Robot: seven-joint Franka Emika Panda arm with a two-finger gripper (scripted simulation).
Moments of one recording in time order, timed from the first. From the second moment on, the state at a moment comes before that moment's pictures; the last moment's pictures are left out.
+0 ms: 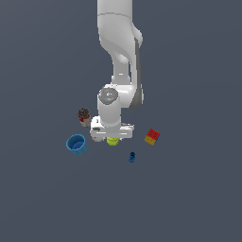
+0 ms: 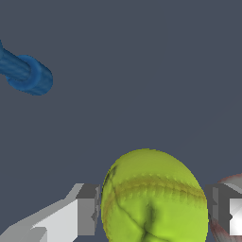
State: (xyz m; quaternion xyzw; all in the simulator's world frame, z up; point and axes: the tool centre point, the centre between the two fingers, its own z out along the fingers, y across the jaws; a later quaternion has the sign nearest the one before) arm -0.020 -0.044 0.050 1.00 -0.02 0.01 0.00
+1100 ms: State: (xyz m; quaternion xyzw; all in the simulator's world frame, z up) arm -0.021 -0.064 0.177 1.00 -0.02 0.01 0.00
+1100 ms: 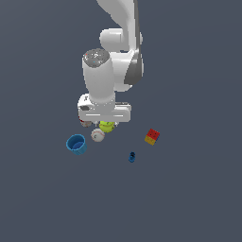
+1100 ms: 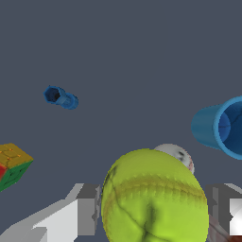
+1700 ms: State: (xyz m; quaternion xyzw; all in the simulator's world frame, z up) arm -0.018 -0.082 0.296 1.00 -0.02 0.00 0.00
